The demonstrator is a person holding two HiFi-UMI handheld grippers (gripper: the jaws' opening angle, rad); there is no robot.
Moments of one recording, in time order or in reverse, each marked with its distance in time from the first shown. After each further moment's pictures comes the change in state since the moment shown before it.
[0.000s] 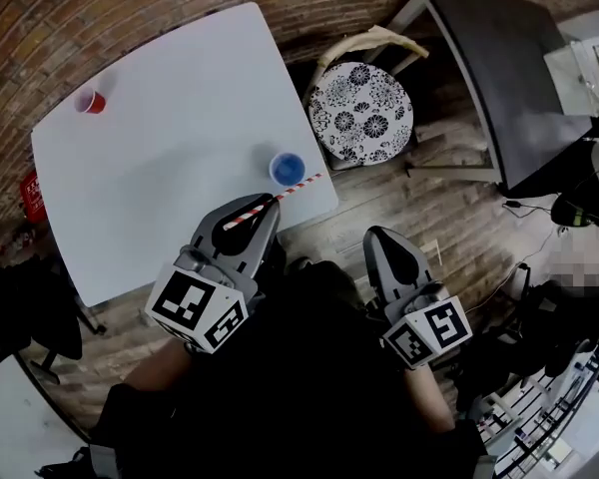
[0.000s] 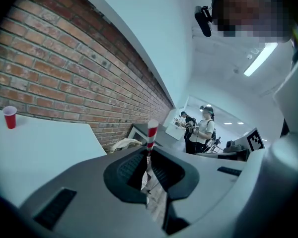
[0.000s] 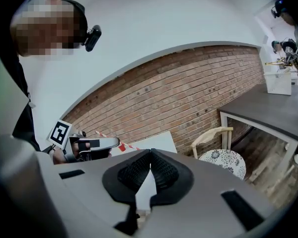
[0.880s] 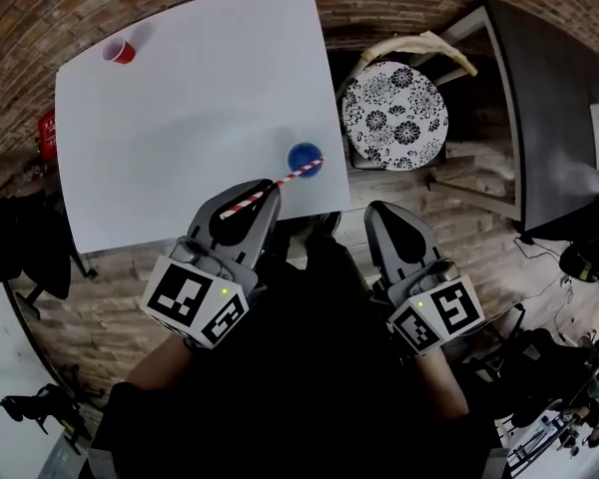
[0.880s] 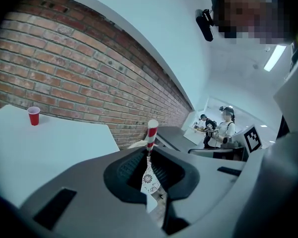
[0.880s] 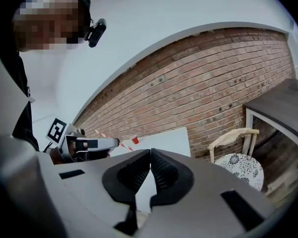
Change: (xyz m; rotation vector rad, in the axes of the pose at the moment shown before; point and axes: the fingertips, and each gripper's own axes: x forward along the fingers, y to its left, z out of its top) left arm 0.007 0.013 -0.008 -0.062 -0.045 0.234; right arm 0.051 -0.017 0.009 -0.096 0.119 0.246
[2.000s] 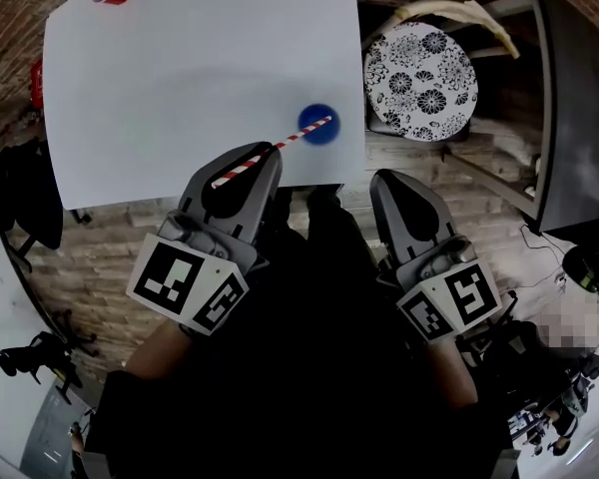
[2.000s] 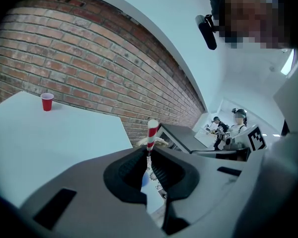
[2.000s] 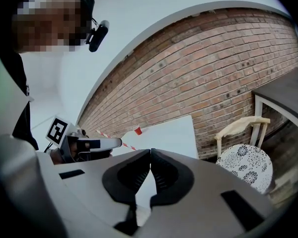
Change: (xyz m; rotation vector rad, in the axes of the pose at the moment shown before) left arm 0.019 0.038 -0.032 -0.109 0.018 0.118; right arm 0.044 -0.016 -0.028 0.030 0.117 0.074
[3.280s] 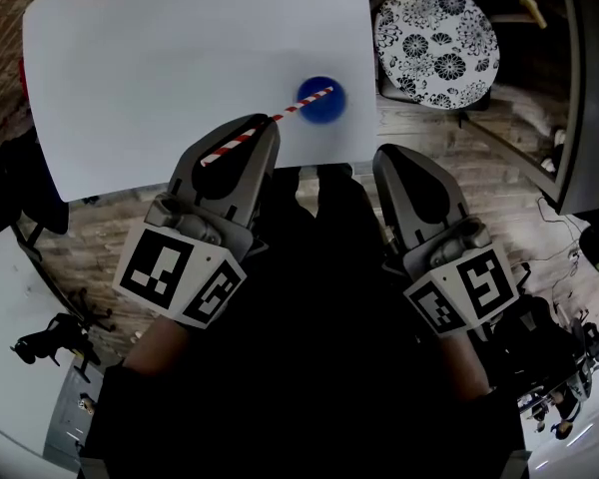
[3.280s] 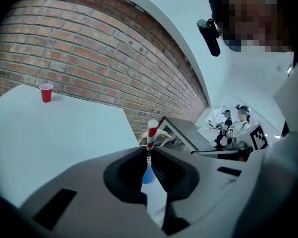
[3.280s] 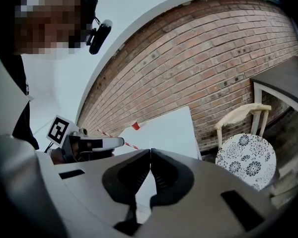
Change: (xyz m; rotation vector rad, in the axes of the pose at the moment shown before) left arm 0.033 0.022 -0.026 -0.029 0.082 0.024; right arm 0.026 -0.026 -0.026 0.069 0.060 0.002
